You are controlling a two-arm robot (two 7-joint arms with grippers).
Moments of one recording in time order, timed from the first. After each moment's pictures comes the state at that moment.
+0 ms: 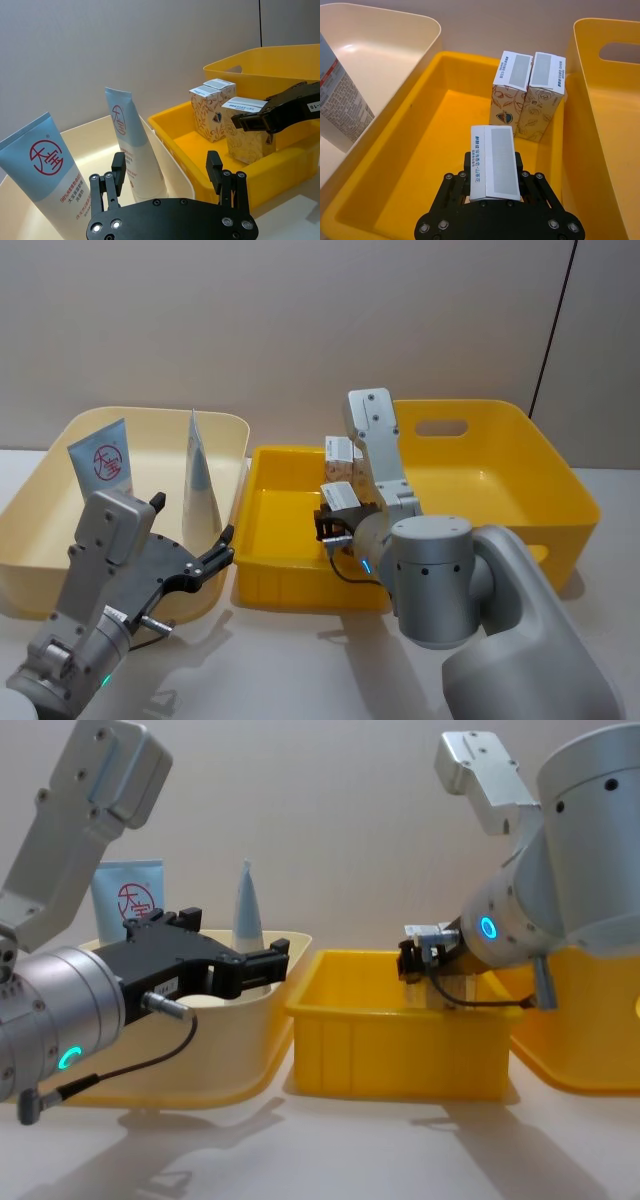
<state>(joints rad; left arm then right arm) -0.24 0.38 0.45 -1.63 -0.20 0.01 -0.01 0.49 -0.08 -0.32 -1.41 0.11 0.80 -0.19</state>
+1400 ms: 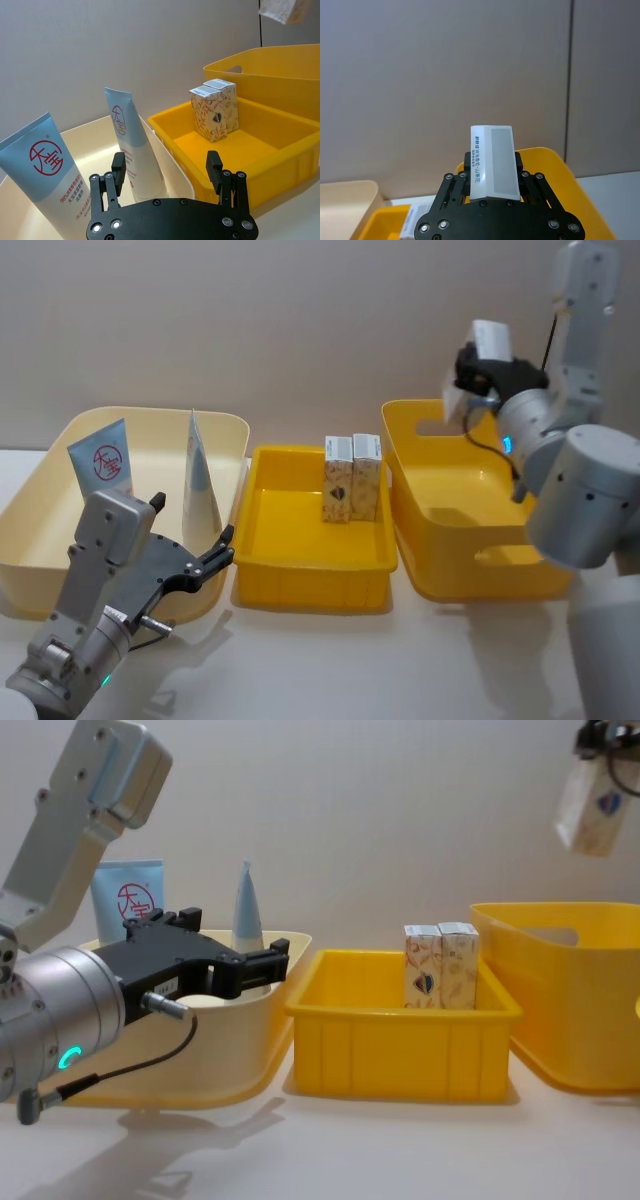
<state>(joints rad) -0.24 0.38 0.45 -1.63 -0.20 0.01 -0.01 0.53 -0.05 -0.08 -1.61 0.14 0.59 -0.22</state>
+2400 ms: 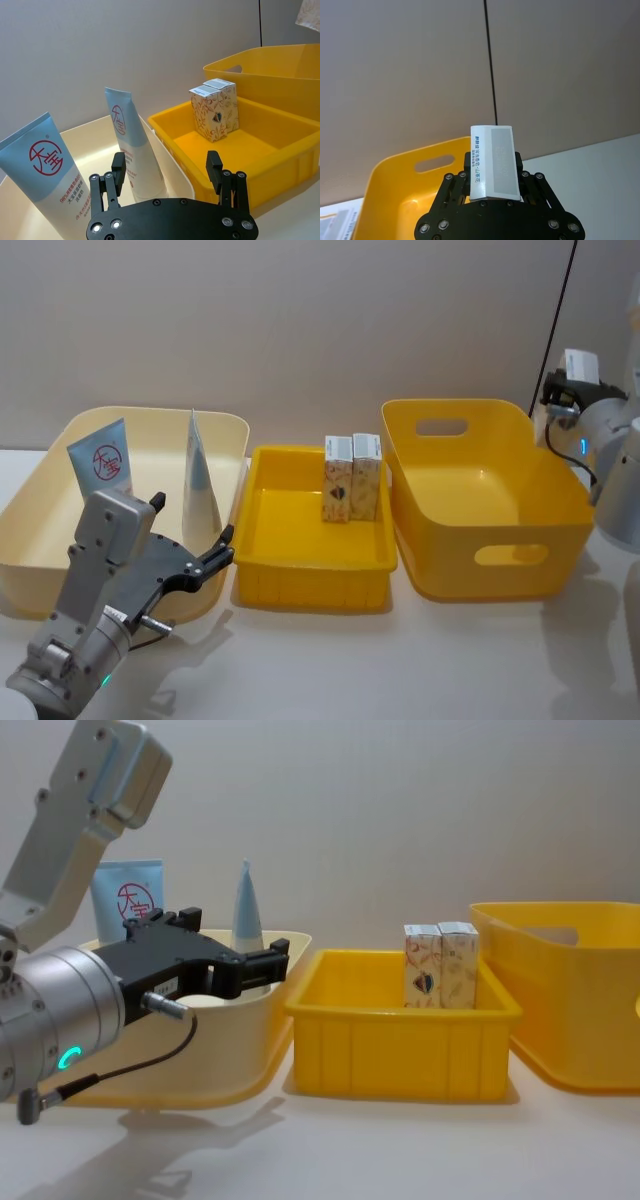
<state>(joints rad) -0.24 0.38 0.45 -1.63 -0.20 0.01 -0.01 0.59 0.02 0.05 -1.50 0.10 0.65 -0.25</state>
